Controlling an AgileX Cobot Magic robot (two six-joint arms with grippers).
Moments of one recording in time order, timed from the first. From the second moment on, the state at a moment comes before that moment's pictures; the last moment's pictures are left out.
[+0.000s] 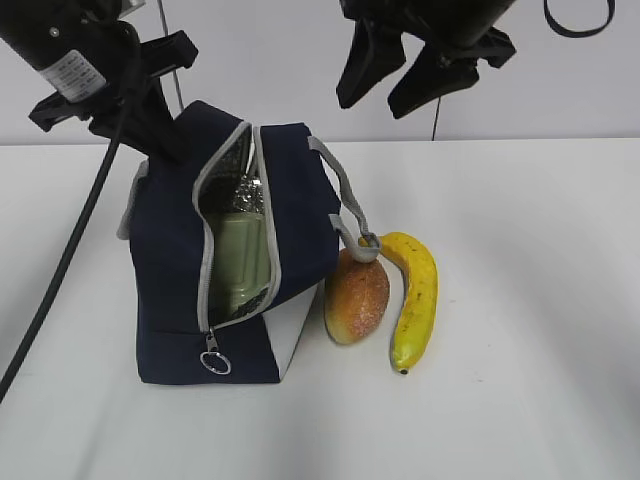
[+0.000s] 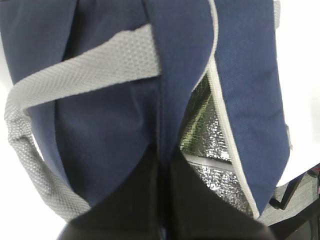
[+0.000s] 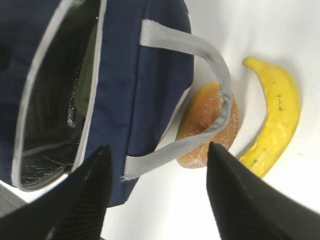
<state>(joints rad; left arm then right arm) -0.24 1.82 -1.66 -0.43 1.23 0.04 0.31 1.84 -1.83 0.43 1.20 -0.05</state>
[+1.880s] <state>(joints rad) -0.24 1.82 -1.66 -0.43 1.23 0.04 0.30 1.92 -1.21 0.25 0.64 0.22</state>
